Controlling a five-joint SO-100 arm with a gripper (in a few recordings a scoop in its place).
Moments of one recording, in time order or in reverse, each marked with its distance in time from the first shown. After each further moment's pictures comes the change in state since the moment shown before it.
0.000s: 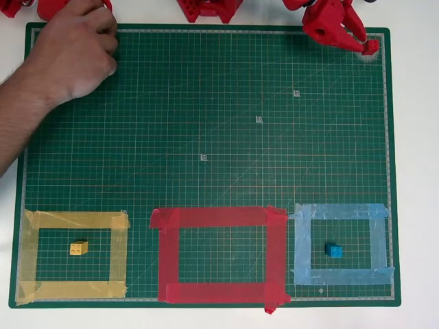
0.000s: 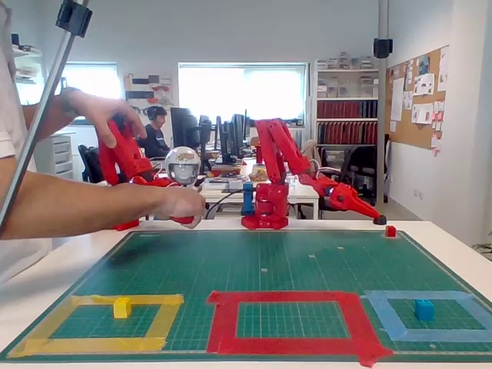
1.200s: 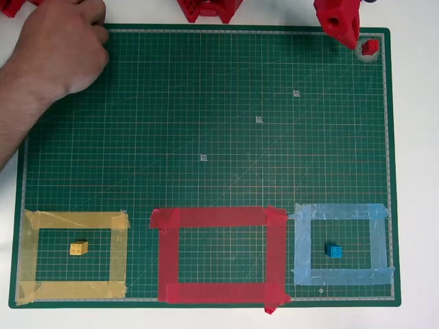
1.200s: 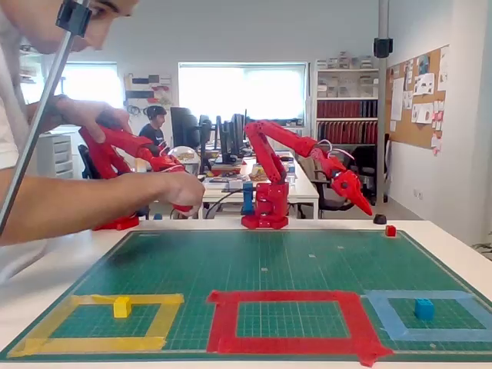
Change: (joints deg) arm 0.5 16.2 -18.7 56.2 -0.7
